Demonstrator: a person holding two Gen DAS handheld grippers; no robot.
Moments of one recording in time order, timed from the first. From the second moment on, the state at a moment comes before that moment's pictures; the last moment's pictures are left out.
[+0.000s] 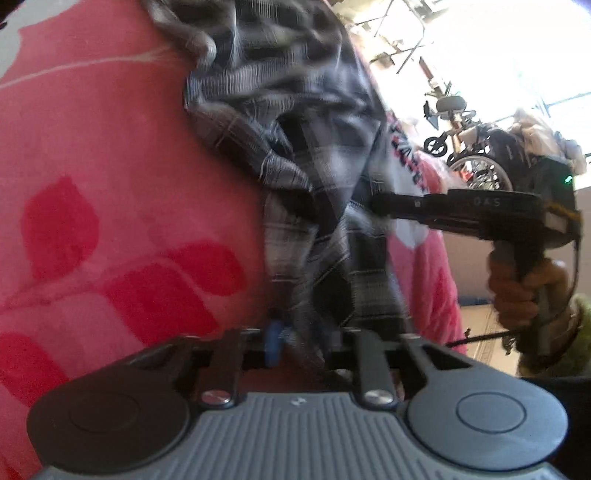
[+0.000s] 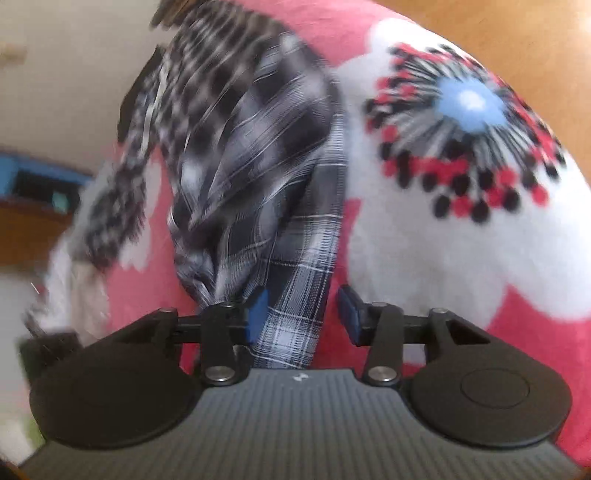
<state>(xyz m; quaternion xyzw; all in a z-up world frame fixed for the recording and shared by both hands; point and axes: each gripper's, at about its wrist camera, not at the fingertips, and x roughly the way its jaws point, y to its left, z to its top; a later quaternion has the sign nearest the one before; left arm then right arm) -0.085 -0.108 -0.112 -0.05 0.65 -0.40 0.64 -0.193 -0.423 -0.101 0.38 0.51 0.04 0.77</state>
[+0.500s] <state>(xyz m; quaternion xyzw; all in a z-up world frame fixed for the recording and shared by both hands) -0.119 -0.126 -0.147 -0.13 0.72 -0.43 0.54 -0.200 -0.440 -0.056 0.17 0.59 -0.02 0.79</state>
